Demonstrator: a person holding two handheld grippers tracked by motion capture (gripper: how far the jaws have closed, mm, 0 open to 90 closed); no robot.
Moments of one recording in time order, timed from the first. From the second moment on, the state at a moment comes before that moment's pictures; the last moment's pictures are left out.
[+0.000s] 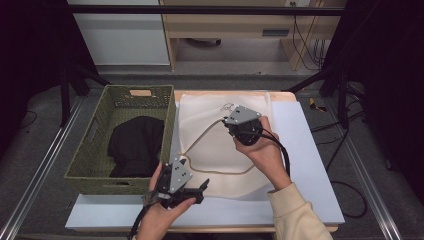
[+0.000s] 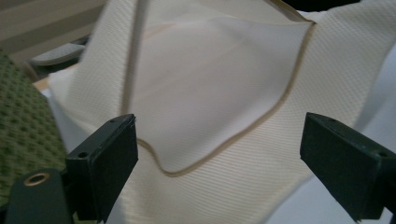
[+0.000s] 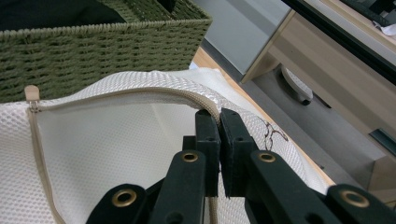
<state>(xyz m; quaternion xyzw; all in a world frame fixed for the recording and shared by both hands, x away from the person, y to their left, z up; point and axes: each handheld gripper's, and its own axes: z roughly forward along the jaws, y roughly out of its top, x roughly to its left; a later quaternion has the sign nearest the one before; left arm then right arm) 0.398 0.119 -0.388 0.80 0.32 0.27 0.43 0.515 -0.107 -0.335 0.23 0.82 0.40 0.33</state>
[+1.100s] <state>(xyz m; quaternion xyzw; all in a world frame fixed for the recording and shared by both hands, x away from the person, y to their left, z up) 0.545 0.263 -0.362 0.79 0.51 0.25 0.23 0.515 -0.105 -0.355 0.22 0.85 0.37 0.30</state>
